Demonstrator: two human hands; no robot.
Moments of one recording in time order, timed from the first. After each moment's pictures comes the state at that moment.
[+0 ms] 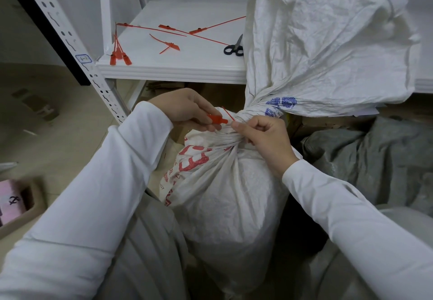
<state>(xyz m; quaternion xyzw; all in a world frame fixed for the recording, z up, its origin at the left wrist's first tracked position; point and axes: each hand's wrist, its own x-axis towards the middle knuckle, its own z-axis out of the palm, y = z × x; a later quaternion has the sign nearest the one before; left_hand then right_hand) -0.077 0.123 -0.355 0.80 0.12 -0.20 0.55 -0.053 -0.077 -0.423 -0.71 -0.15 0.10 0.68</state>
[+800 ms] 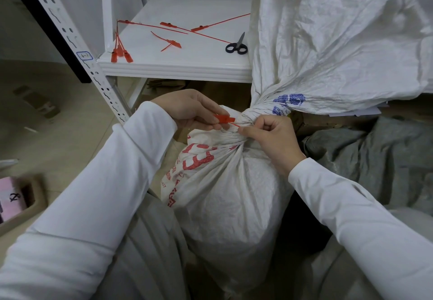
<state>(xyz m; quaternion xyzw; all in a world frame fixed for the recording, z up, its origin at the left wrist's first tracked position) -0.073 0.123 -0.361 0.72 0.12 -0.24 0.64 -0.047 -0.084 -0.426 -0.74 -0.16 0.09 0.64</state>
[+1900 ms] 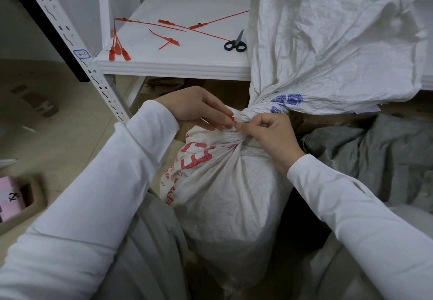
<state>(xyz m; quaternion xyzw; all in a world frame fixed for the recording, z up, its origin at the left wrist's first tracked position) -0.072 0.114 -0.362 0.81 0.05 -0.20 0.54 -0.048 -0.083 -0.420 -0.75 -0.12 0.12 0.64</state>
